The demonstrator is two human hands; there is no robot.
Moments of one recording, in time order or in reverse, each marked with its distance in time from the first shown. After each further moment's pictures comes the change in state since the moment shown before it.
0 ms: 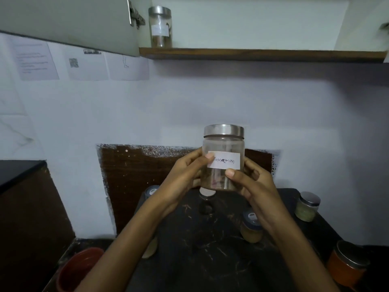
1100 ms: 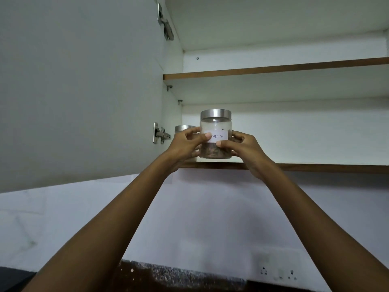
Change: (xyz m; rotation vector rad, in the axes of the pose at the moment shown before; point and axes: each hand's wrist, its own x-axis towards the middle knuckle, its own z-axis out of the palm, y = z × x) left_hand 0.285 0.221 -0.119 0.325 0.356 0.442; right_hand 0.391 -0.148 0.053 -0.205 -0.168 -0.453
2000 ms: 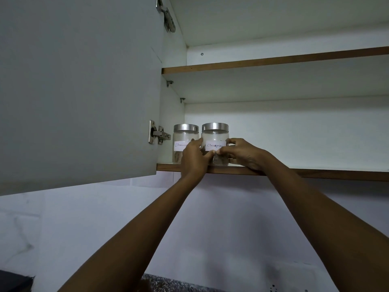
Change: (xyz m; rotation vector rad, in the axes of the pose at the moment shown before) left_hand 0.063 -0.080 0.033 0.593 0.375 0.261; right_hand 0.090 0.063 -0.011 -0.046 -0.216 0.244
